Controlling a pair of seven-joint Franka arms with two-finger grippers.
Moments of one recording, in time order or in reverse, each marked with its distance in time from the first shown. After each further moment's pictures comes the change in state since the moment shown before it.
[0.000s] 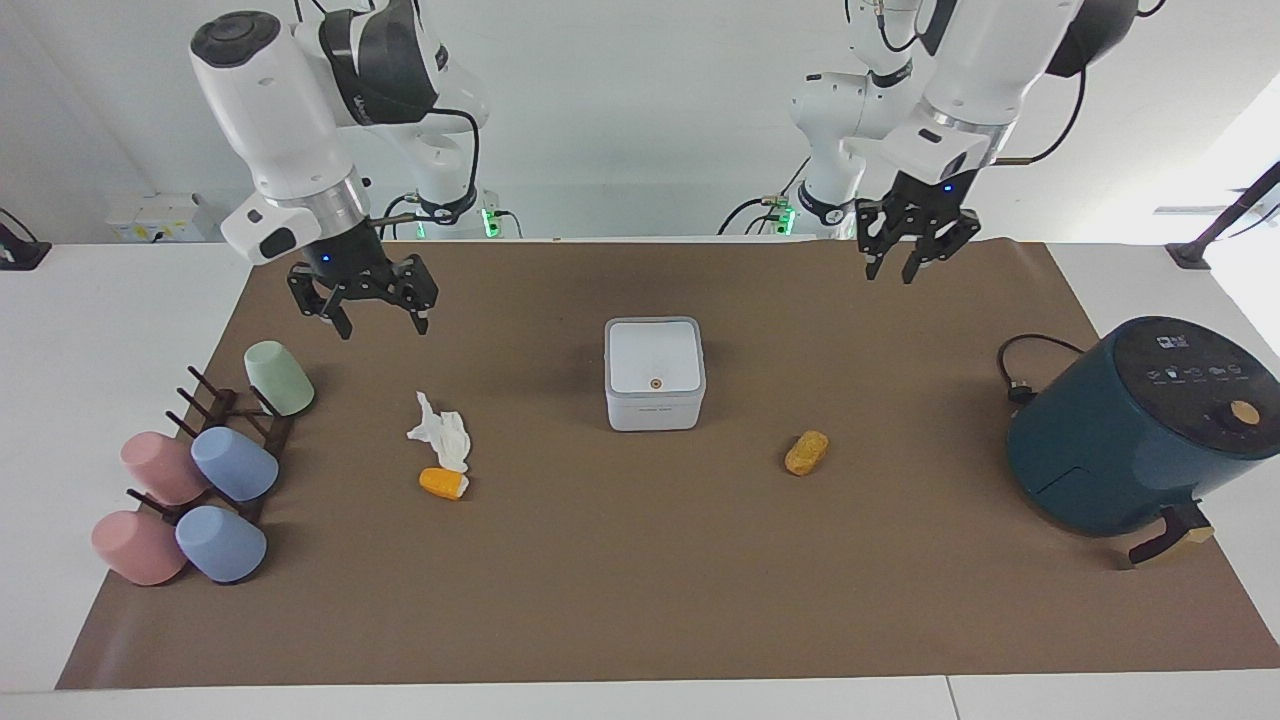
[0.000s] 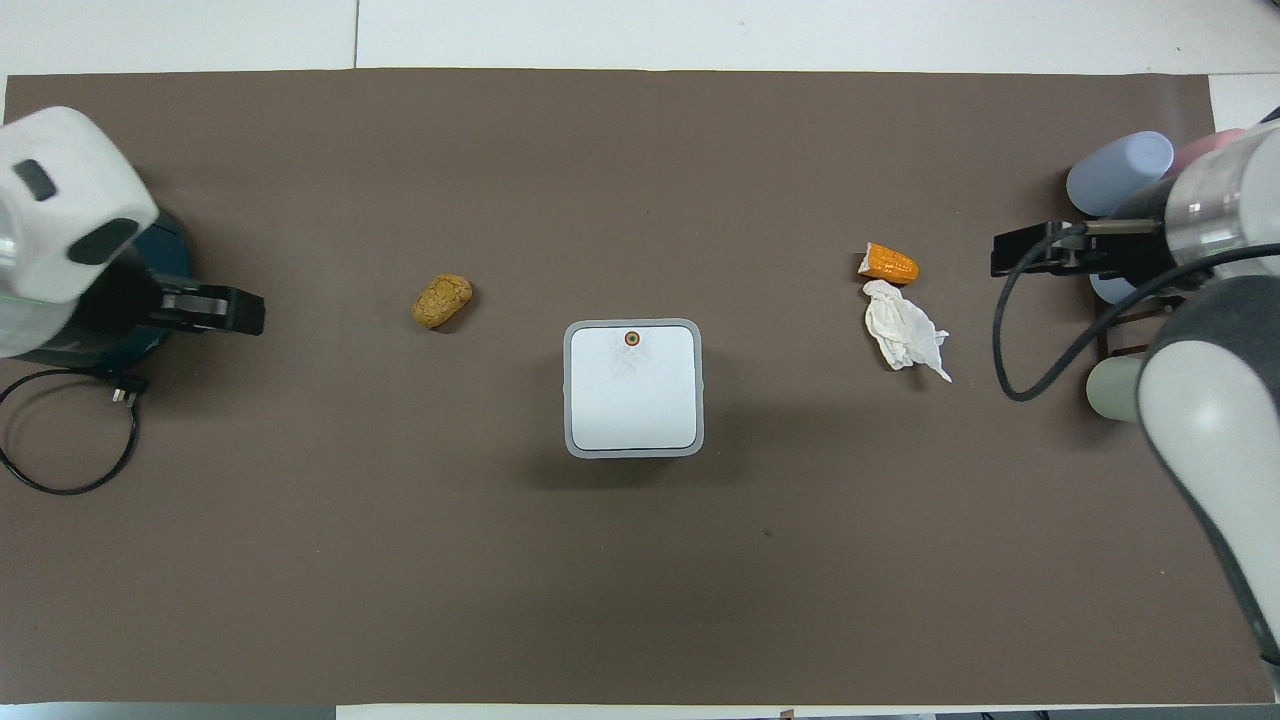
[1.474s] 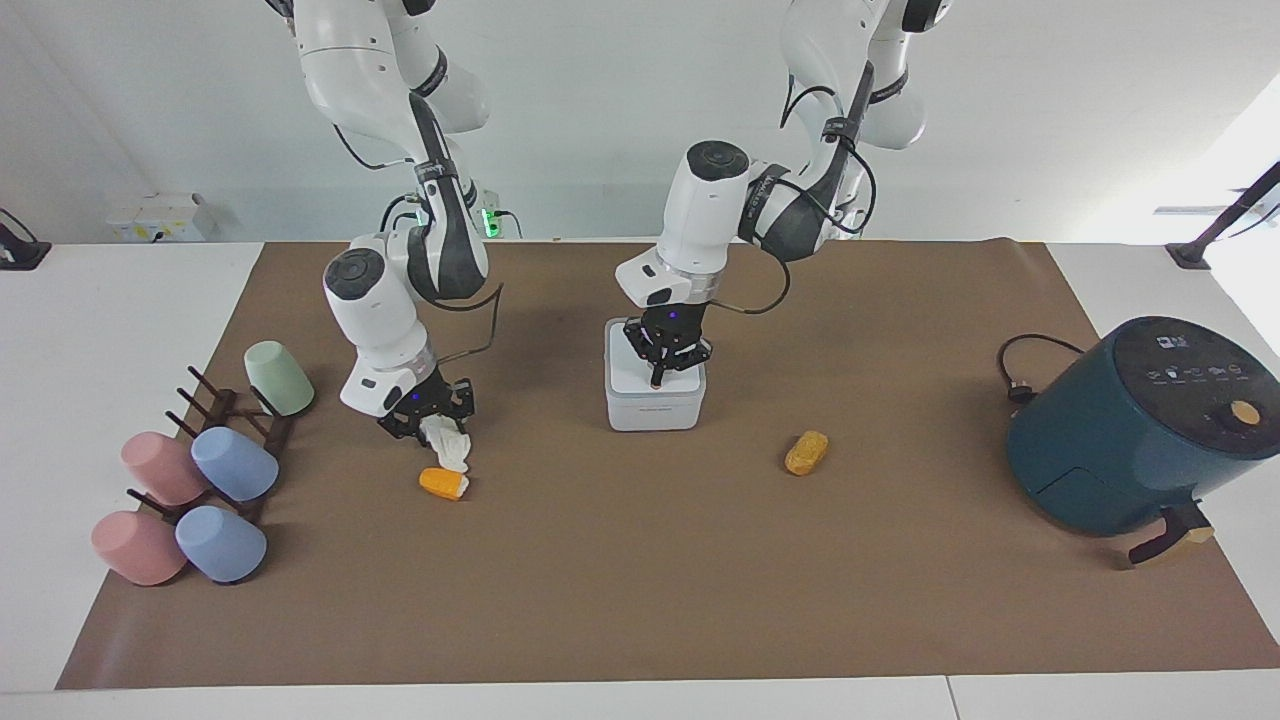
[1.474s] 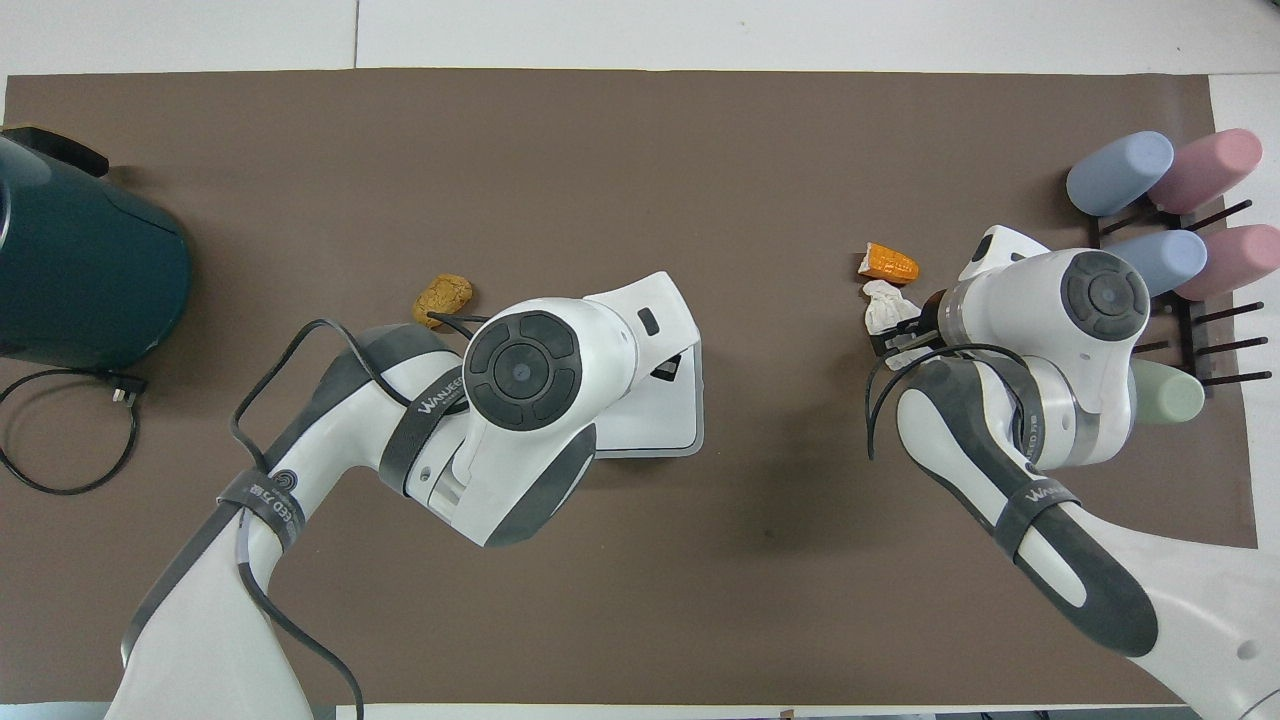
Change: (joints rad) left arm -0.292 0.313 -0.002 -0.099 0.000 0.522 -0.084; right arm 0.008 0.205 -0.004 -0.373 0.002 0.519 -0.219
